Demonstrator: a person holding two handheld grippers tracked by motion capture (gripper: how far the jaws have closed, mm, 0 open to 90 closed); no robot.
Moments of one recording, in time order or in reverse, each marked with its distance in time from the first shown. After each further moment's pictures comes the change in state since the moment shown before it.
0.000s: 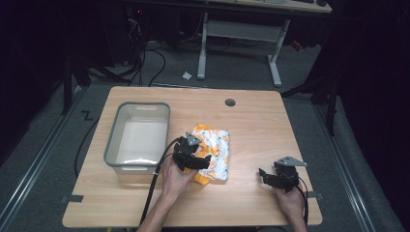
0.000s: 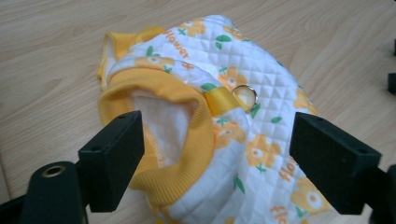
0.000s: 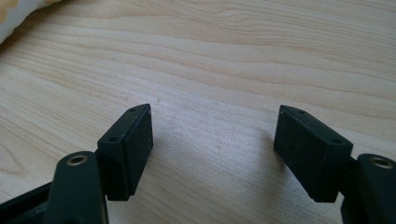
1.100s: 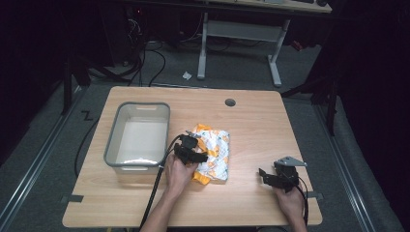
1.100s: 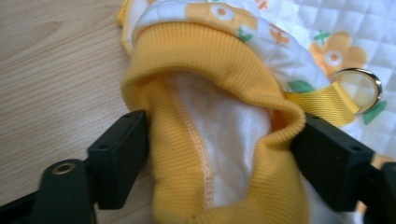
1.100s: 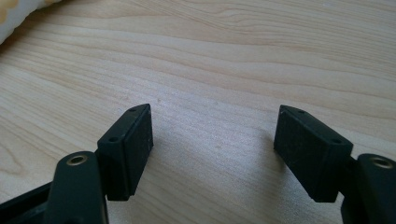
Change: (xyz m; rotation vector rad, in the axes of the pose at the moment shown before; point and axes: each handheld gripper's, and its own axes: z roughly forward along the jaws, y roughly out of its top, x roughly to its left) left arm 0.023 -0.008 0.059 0.140 0.089 -0.076; right arm 0.000 0.000 0.000 0.001 0.000 0.002
